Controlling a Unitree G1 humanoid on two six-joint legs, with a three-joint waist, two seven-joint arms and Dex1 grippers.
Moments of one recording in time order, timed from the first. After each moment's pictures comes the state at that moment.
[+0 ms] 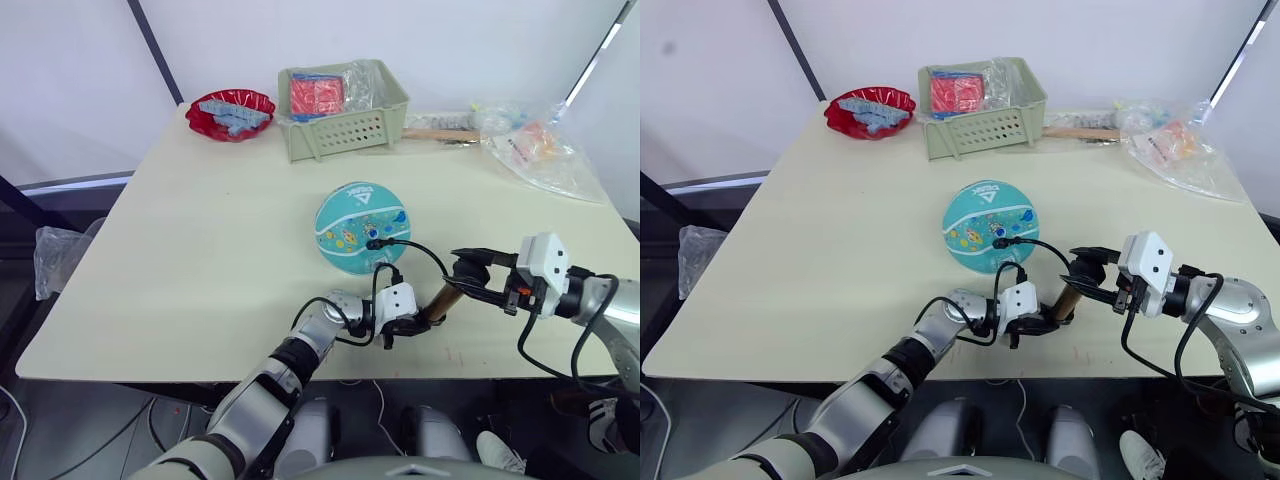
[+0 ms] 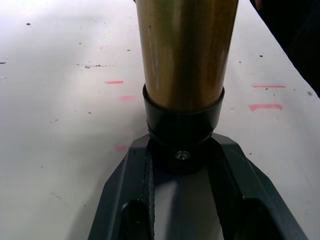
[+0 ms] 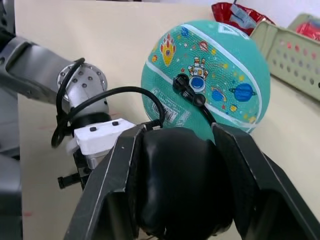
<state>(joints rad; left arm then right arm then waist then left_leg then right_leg) -0.55 0.07 -0.51 0.79 0.10 -0.21 -0.92 -0.03 -0.77 -0.05 -0.36 0.46 0.19 0.95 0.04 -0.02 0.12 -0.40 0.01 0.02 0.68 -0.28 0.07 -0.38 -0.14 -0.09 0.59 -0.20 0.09</state>
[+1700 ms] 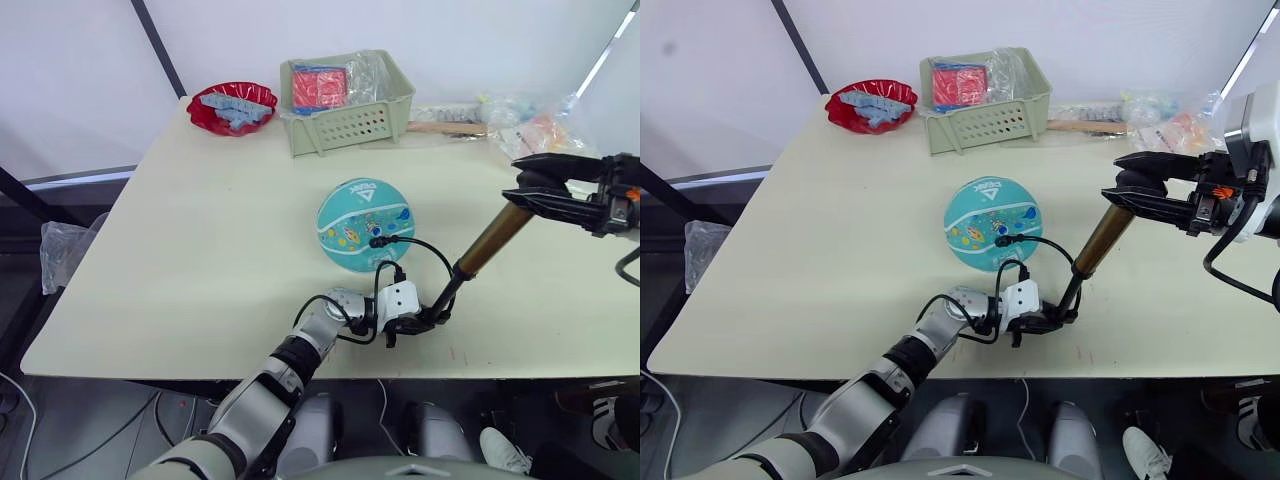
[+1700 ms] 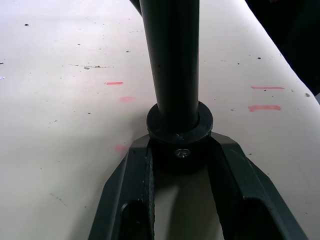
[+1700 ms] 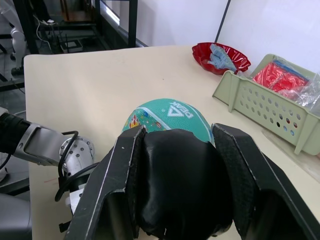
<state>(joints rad) -0.56 0.07 -0.50 0.77 0.09 -0.21 -0.94 -0.38 -1.06 -0.39 -0.42 0.94 0.73 0.95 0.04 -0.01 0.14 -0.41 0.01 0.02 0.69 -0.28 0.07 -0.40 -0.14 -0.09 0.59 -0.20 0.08</state>
